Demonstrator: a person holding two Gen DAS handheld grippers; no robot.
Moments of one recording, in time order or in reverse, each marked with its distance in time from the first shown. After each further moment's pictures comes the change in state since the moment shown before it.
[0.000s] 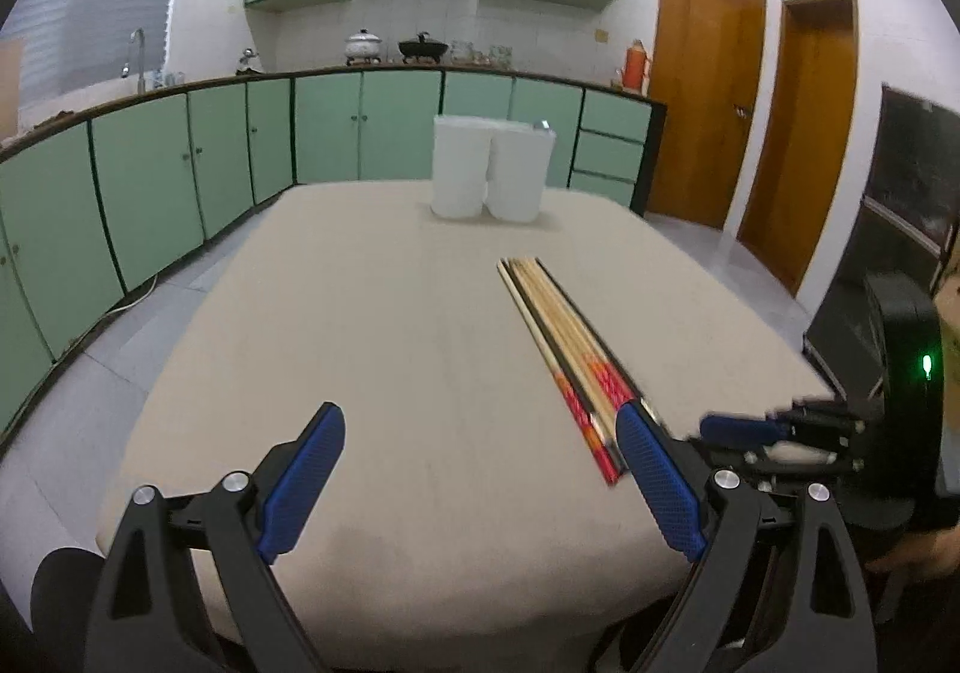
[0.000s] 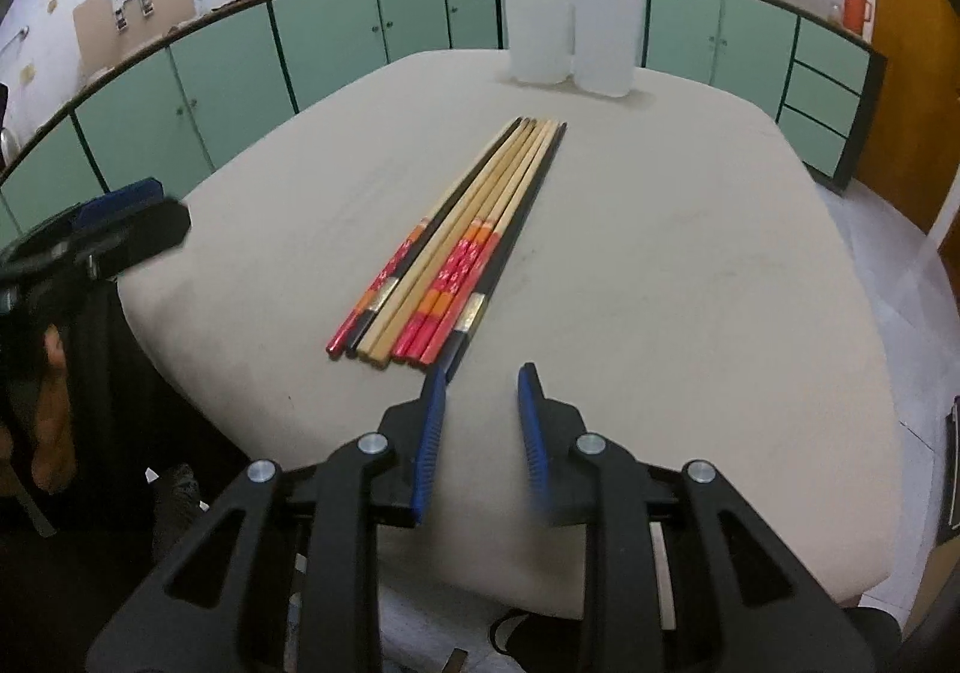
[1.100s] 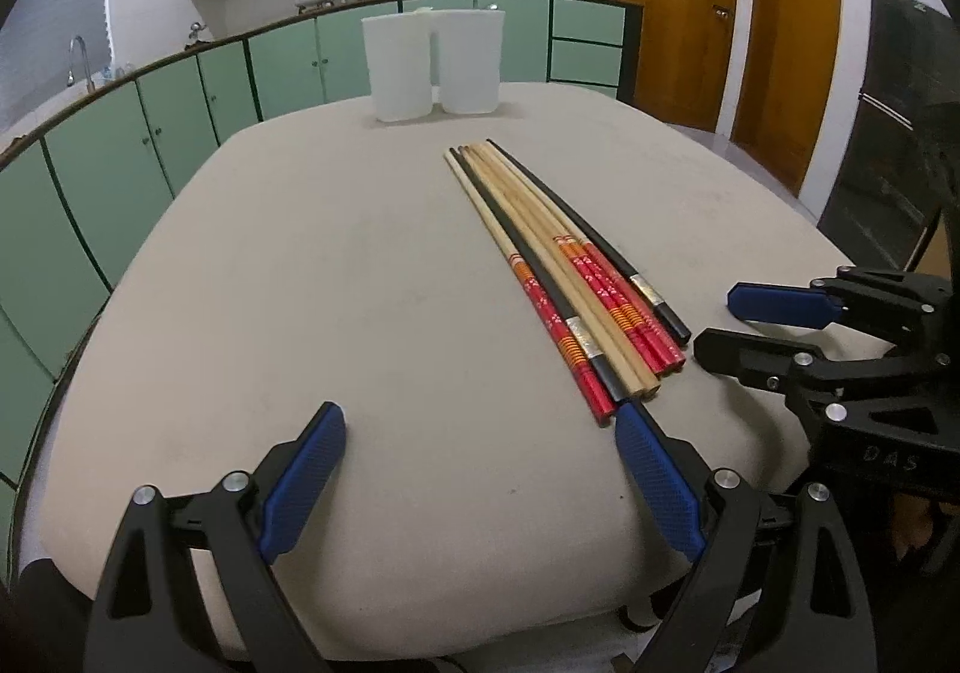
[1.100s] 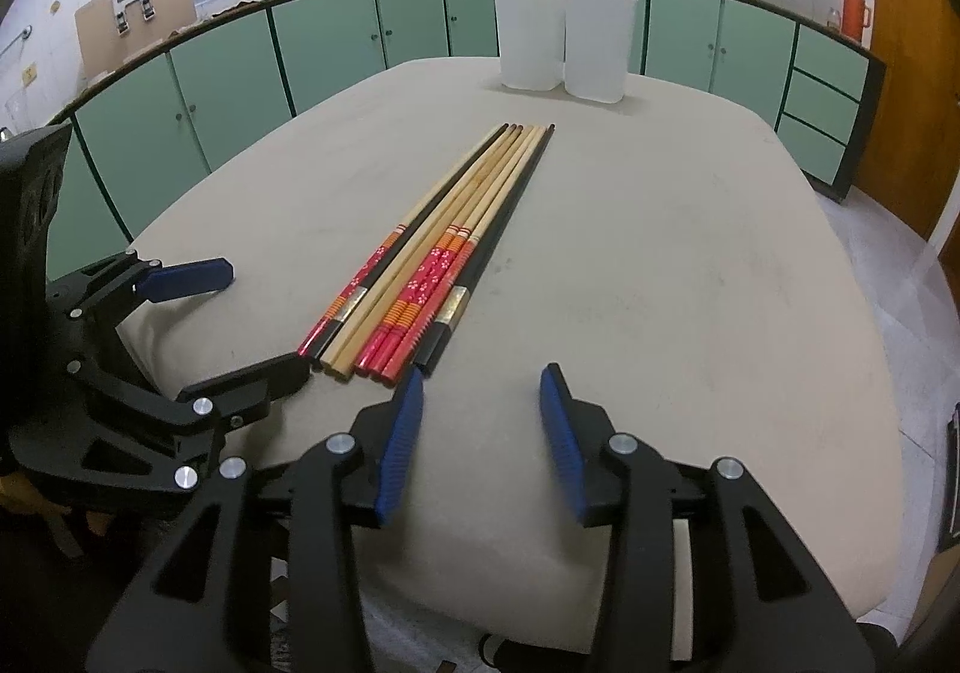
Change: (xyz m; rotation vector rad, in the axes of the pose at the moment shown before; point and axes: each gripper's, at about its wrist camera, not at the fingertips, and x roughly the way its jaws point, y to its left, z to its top) left arm 0.062 -0.034 -0.020 0.123 0.191 0.016; right arm 0.006 -0.017 0.004 -0.010 -0.028 -0.007
